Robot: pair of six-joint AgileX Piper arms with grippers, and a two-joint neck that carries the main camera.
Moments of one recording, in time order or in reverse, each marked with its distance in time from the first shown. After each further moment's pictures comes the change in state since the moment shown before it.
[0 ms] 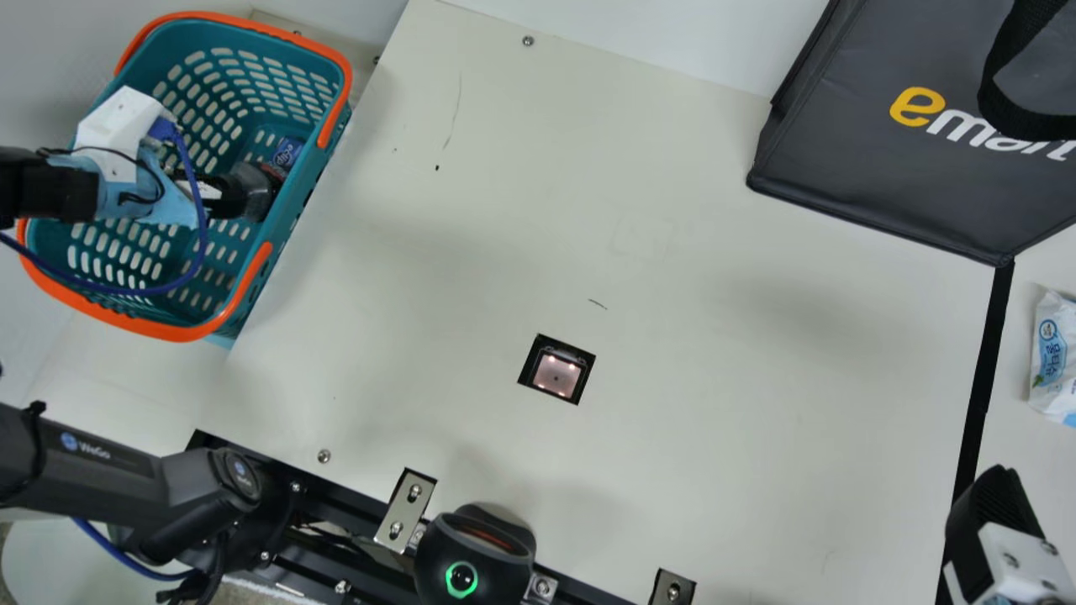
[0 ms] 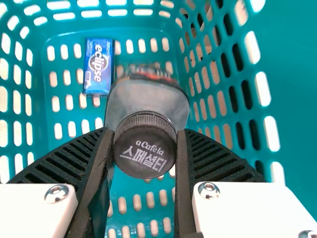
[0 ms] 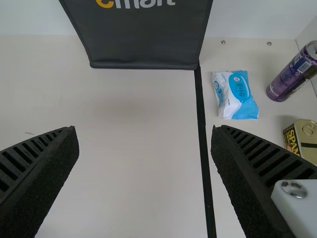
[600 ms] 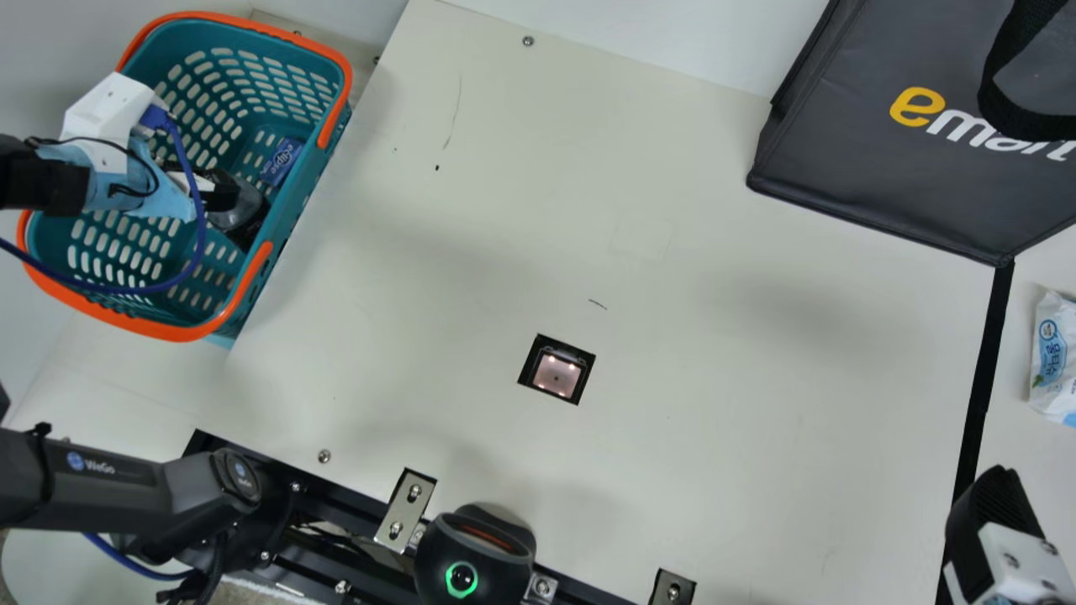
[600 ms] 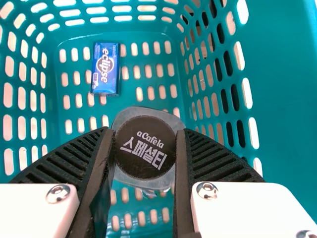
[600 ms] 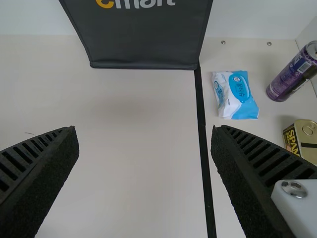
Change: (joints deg) left arm -1.6 -4.6 0.3 4.8 -0.2 -6.4; right arm 0.0 0.0 0.0 0.0 0.0 0.0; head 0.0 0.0
